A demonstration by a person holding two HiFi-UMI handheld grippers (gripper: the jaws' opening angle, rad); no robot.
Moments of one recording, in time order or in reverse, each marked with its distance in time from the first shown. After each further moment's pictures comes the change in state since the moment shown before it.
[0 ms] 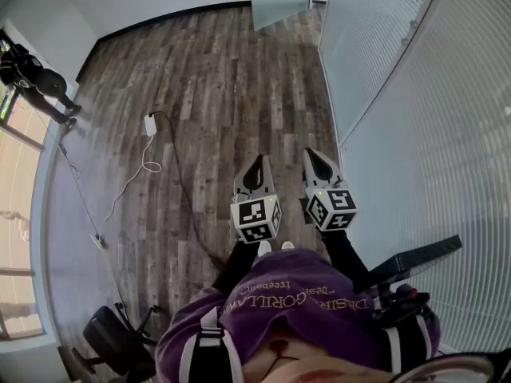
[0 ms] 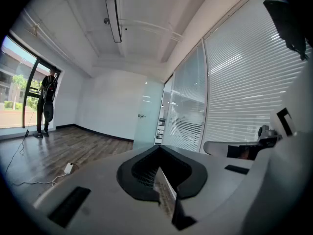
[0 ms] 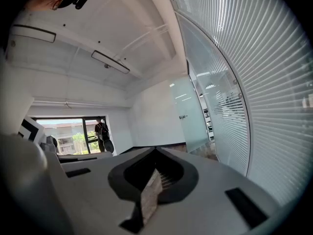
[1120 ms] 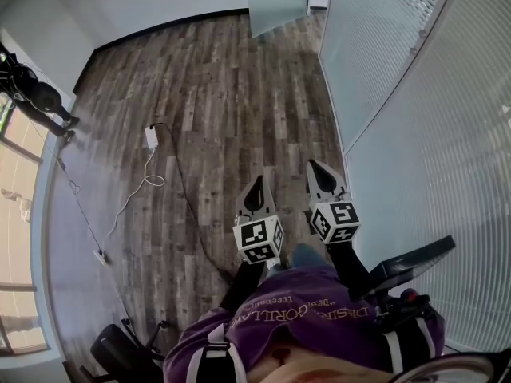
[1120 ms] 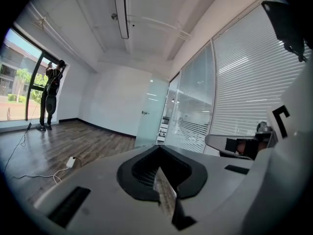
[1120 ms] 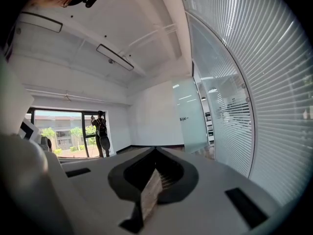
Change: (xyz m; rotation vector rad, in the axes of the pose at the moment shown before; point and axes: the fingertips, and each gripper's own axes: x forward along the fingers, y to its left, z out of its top) left arm -0.002 0.062 -0.020 -0.051 0.022 0.023; right arm 0.042 0.030 -0.014 -0.076 -0.012 -0.012
